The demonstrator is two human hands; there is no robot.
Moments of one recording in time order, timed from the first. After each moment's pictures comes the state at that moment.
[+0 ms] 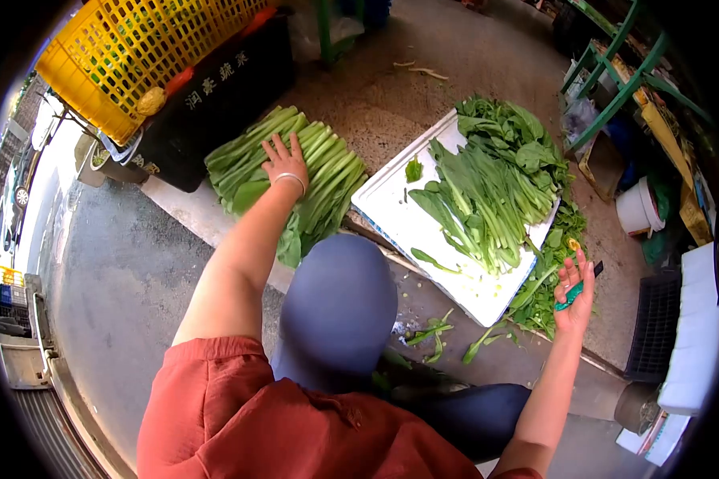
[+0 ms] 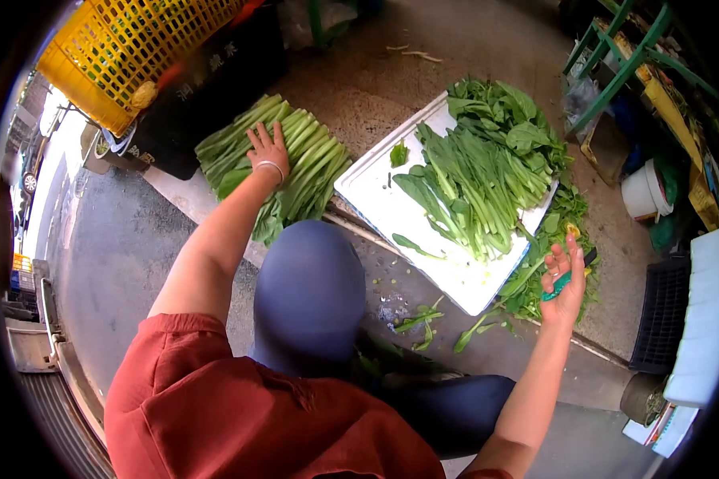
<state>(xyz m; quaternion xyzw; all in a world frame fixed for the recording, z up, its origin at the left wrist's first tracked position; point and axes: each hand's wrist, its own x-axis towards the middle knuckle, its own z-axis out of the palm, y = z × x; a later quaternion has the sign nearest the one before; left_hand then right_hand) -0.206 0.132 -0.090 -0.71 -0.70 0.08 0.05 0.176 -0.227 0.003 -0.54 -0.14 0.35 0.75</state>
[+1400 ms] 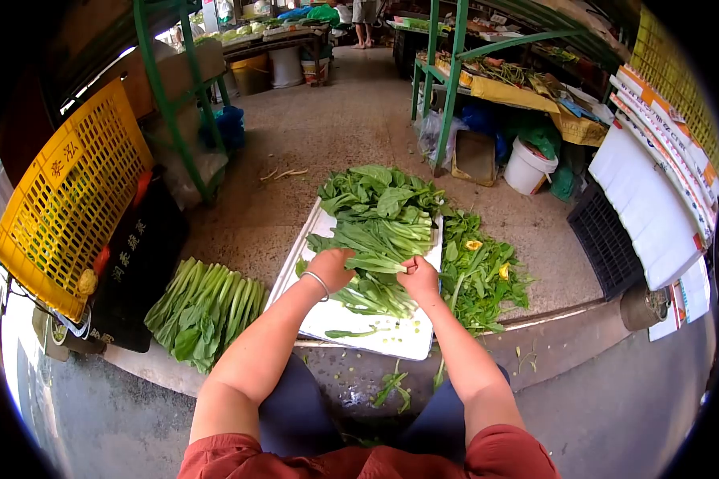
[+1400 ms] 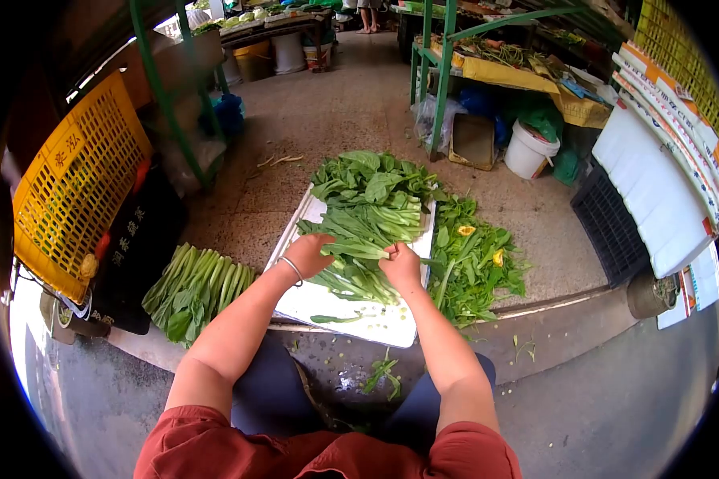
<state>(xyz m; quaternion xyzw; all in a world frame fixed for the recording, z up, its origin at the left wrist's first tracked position) 0.012 0.017 0.005 -0.95 -0.22 -0.05 -0.22 0.176 -0.135 -0.082 -0.80 -0.31 0.12 0.50</state>
